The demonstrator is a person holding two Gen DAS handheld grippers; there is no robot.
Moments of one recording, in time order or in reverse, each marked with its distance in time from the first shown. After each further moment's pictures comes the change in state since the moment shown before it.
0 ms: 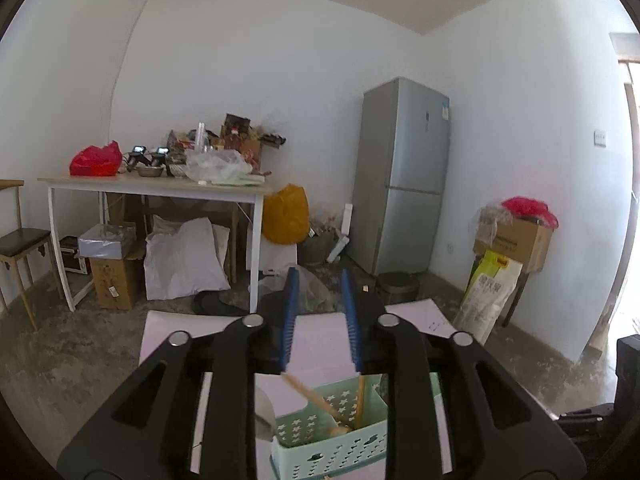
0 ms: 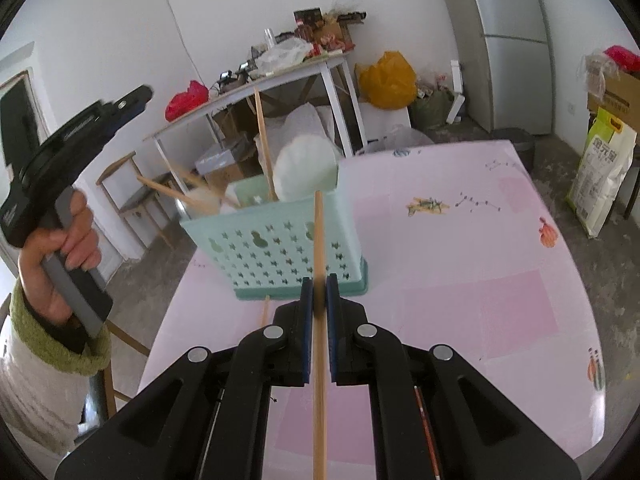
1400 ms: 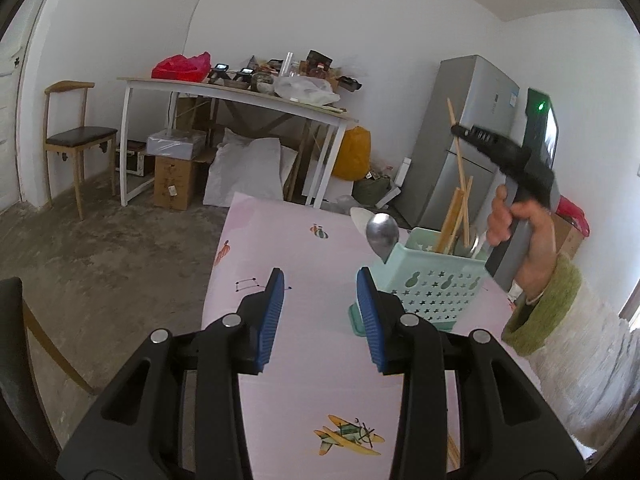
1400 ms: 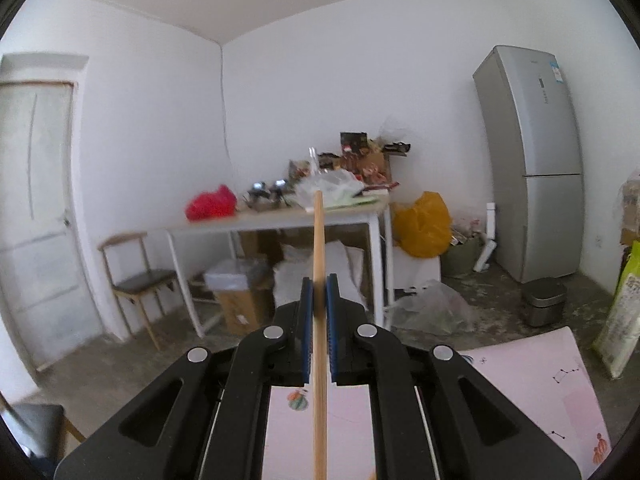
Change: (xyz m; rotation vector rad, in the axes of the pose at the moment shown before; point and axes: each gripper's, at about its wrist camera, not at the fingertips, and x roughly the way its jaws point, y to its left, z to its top) left arm -0.123 0.095 -0.113 -0.218 0.214 0.172; right arm 0.109 0.096 0.158 -0.194 -0.466 0.021
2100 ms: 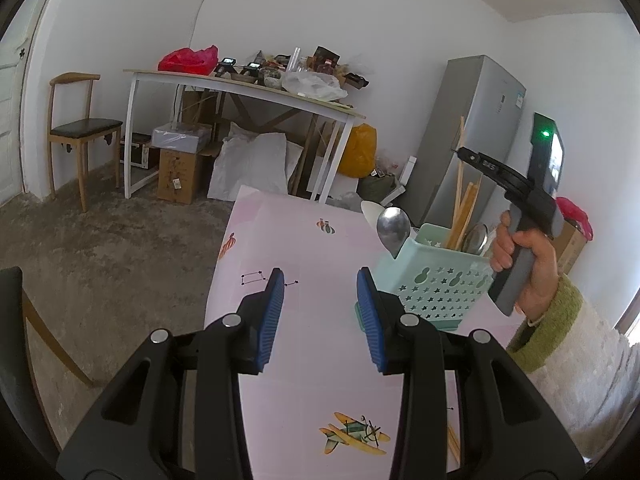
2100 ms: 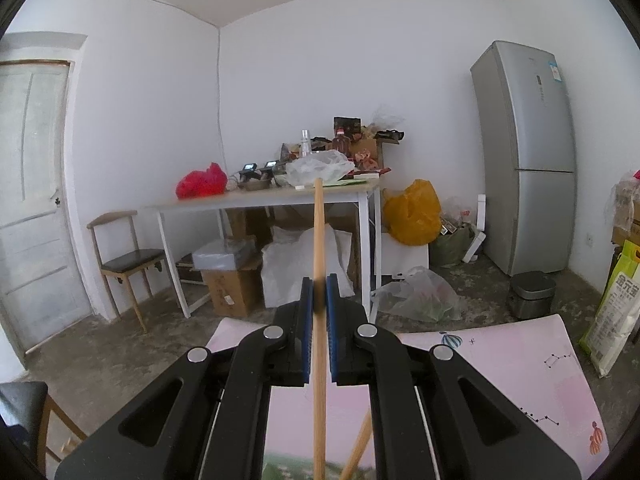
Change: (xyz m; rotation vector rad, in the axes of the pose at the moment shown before) left arm 0.007 0.005 -0.003 -0.024 0.012 0.009; right arm -0.007 -0.005 -0.022 -0.031 0.039 -0.029
